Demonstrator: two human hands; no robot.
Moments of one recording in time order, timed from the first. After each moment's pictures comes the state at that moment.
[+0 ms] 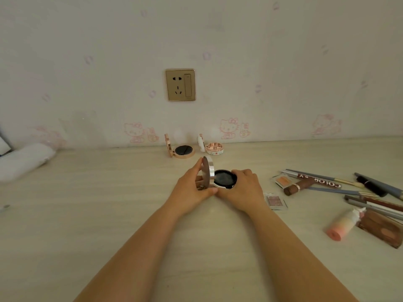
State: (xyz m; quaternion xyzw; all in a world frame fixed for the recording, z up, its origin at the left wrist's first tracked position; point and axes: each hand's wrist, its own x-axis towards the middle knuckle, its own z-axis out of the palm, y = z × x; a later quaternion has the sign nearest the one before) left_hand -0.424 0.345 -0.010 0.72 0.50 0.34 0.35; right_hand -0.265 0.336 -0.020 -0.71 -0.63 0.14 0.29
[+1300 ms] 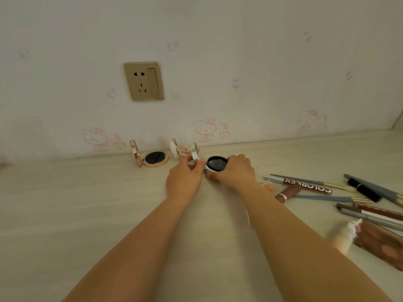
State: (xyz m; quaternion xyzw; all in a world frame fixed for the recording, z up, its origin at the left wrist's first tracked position) left_hand -0.346 0.417 -0.011 0.62 0.63 0.38 0.25; right_hand -0.216 0.416 -0.006 -0.77 -0.58 0.13 0.21
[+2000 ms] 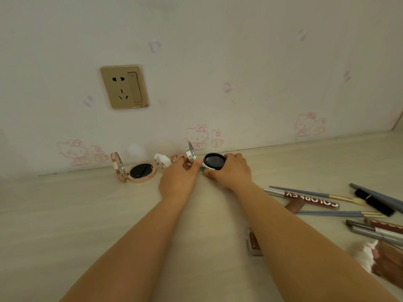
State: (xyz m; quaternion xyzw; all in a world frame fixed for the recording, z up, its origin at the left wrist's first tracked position) left_hand -0.326 0.465 -0.012 0.63 0.64 0.38 0.22; right_hand -0.192 0.469 -0.019 -0.77 -0.56 0.13 0.27
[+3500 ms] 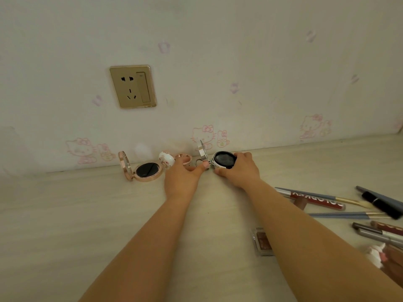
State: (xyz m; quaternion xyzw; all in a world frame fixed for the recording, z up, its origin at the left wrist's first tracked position) left_hand -0.334 0.469 -0.015 0.60 0.62 0.43 0.27; right_hand -0.181 0.471 -0.019 -0.75 -0.56 0.16 0.31
